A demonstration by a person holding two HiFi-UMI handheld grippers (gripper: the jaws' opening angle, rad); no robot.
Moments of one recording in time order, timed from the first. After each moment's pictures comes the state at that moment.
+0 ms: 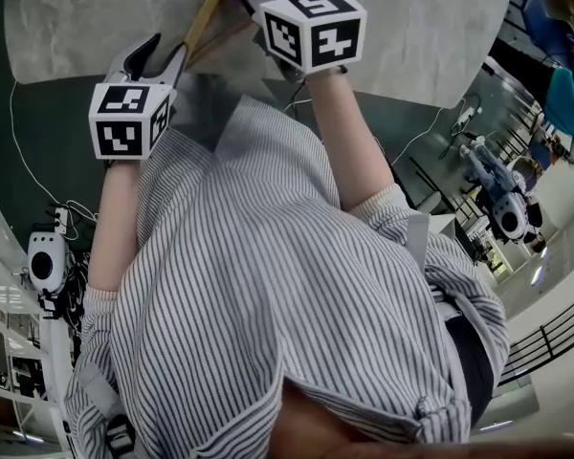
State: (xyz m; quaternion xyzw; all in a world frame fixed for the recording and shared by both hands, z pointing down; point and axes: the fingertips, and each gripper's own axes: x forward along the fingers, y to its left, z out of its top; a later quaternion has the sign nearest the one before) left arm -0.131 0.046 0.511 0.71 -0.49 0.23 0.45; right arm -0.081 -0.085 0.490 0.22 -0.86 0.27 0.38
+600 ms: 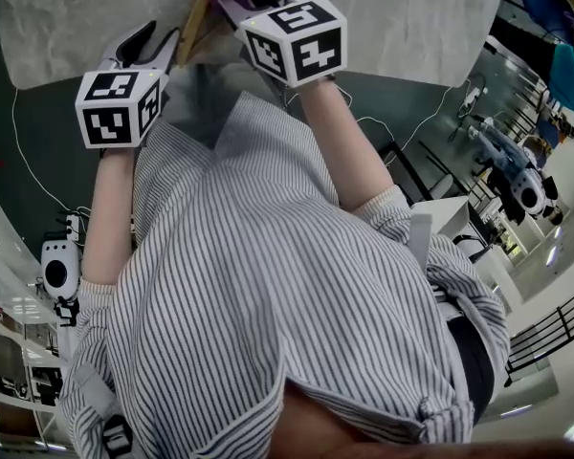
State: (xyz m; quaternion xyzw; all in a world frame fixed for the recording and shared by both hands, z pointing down) left arm -0.141 0.038 0.508 0.73 -0.48 0.22 0.43; right arm -0.084 -0.037 0.488 0.21 -0.86 0.28 0.38
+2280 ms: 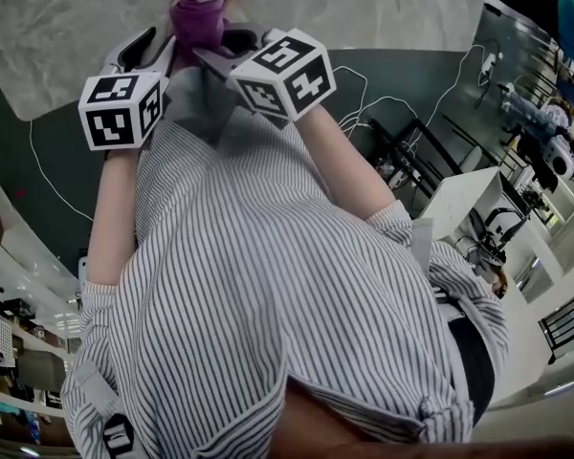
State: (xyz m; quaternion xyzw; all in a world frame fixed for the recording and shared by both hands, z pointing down) left arm -0.110 0.030 0.501 0.76 -0.43 0.26 0.42; right arm -0.066 0.047 0.475 0.17 -0.85 0.37 0.34
